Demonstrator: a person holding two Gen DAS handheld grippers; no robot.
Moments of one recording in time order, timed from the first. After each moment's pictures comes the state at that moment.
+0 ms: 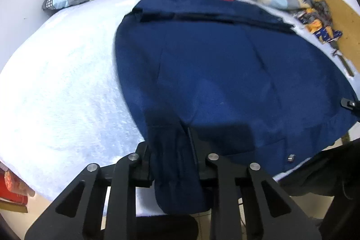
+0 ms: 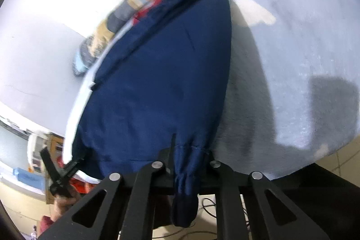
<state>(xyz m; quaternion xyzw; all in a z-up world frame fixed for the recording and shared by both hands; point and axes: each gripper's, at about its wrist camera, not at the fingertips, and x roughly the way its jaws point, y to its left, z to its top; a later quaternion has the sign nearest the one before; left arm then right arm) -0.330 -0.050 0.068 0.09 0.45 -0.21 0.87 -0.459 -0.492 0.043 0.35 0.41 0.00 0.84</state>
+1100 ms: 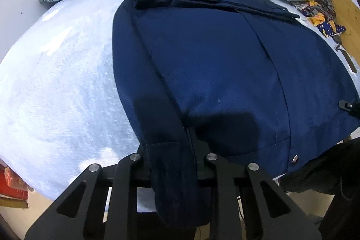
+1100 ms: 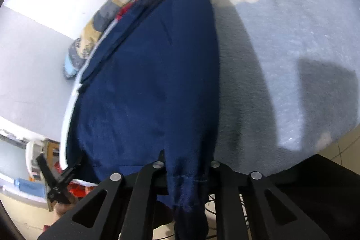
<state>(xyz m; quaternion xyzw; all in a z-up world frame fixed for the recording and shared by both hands) -0.321 -0.059 0.046 0.09 0.48 -0.20 0.85 -0.453 -0.502 0.021 0.37 0.44 -0.02 0.82</state>
